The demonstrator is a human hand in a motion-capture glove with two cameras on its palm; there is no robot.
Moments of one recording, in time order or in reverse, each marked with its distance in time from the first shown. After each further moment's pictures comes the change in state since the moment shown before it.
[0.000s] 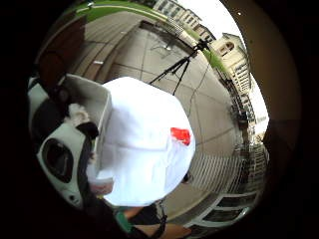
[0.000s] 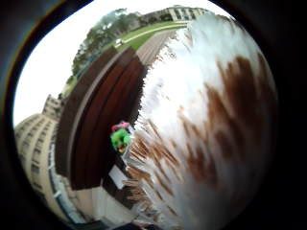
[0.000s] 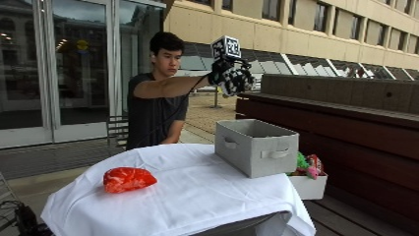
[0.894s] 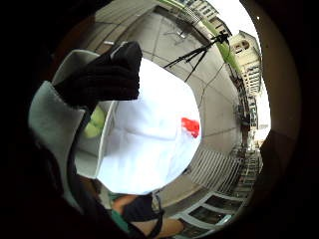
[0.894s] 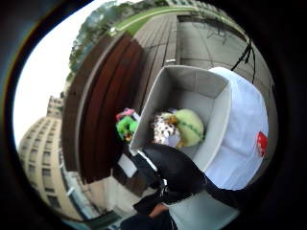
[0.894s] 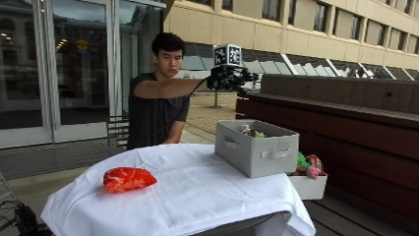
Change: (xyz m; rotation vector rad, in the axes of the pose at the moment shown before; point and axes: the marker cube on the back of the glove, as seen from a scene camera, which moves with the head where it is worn) arm 0.006 0.003 0.036 -0.194 -0.059 -0.015
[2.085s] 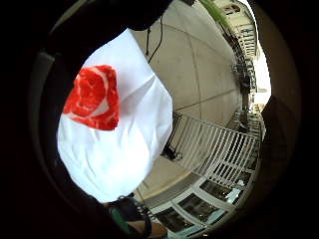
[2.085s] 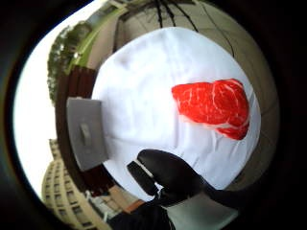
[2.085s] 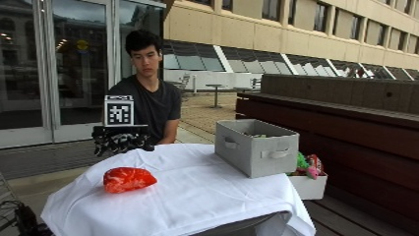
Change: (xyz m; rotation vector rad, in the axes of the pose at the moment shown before) arm 0.416 0.109 0.199 -0.093 0.014 0.382
